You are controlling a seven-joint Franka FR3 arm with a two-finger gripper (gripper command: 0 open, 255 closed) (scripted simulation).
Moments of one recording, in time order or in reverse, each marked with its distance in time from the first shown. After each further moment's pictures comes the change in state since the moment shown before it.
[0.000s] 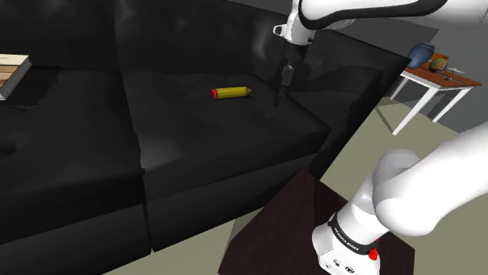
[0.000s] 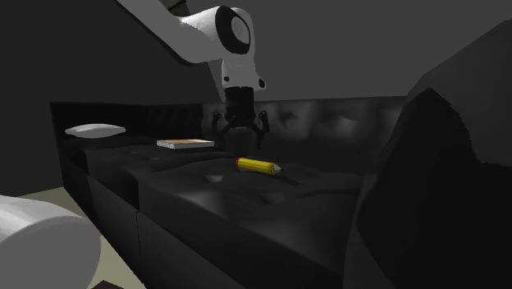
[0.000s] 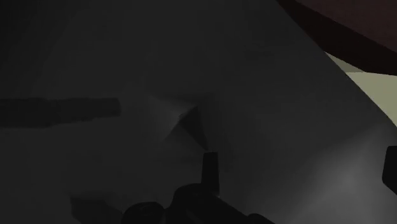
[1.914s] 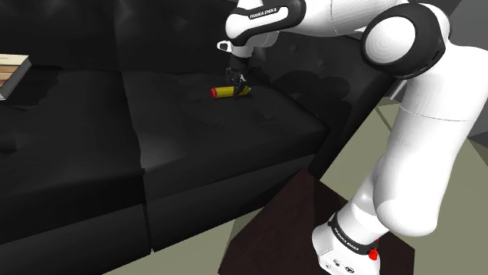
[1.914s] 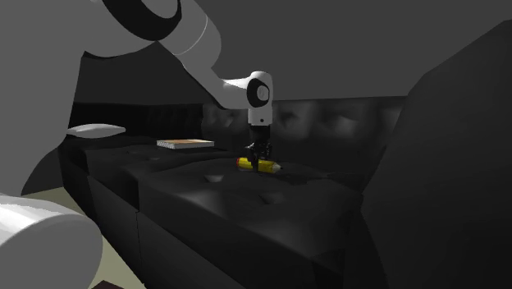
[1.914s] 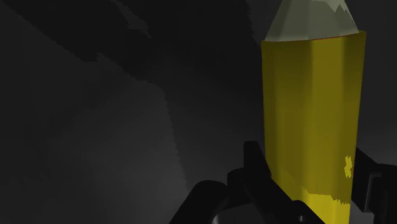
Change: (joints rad) arm 0.028 0.682 -0.038 0.495 0.262 0.183 -0.837
